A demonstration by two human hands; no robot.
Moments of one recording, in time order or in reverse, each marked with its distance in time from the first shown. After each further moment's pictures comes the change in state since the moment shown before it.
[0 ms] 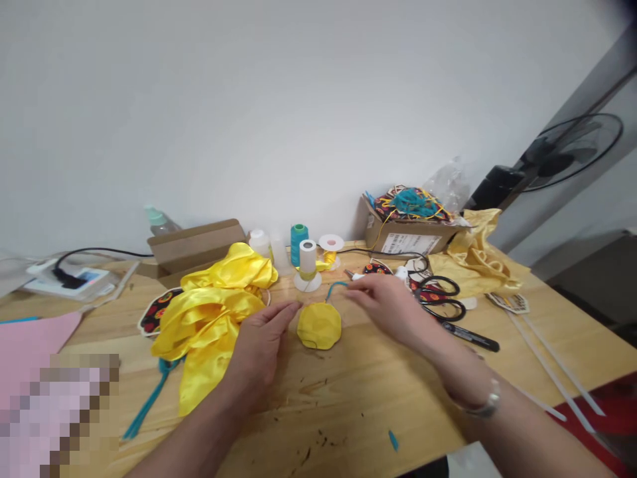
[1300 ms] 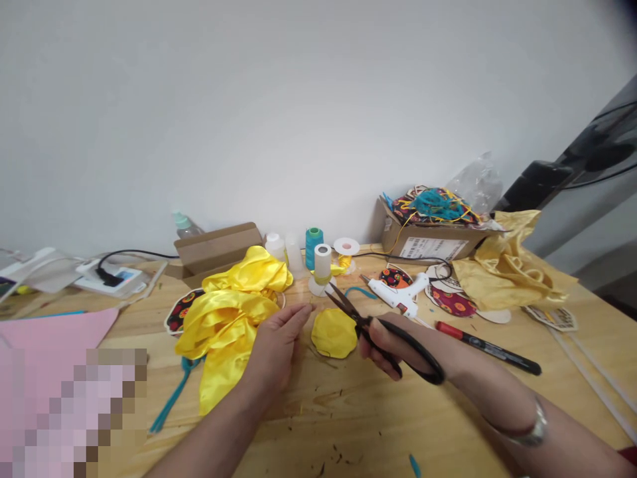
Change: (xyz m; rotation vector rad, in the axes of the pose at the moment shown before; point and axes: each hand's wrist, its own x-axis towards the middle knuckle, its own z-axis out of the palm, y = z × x) left_hand 0.009 -0.010 -0.003 -0.102 0.025 -0.039; right_hand -0.026 -0.006 -0.008 0.429 -0.540 -0.025
